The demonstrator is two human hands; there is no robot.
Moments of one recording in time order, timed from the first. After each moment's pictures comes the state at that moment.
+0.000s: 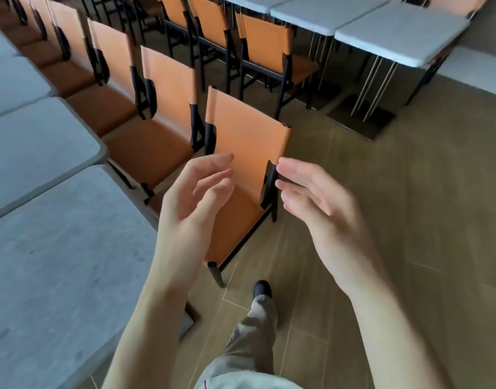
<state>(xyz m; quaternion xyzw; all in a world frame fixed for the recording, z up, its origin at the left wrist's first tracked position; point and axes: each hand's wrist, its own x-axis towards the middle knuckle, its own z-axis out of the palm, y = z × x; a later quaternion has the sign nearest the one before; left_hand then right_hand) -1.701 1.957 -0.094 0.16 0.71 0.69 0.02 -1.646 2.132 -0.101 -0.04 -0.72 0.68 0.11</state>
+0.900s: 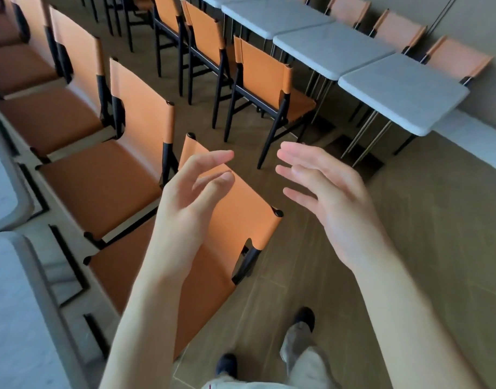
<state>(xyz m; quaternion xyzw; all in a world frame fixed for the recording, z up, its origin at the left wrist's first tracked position) -2.022 2.079 -0.094 0.10 0.69 0.72 0.03 -1.988 2.270 -0.065 -0.05 -0.76 0.64 0.06</state>
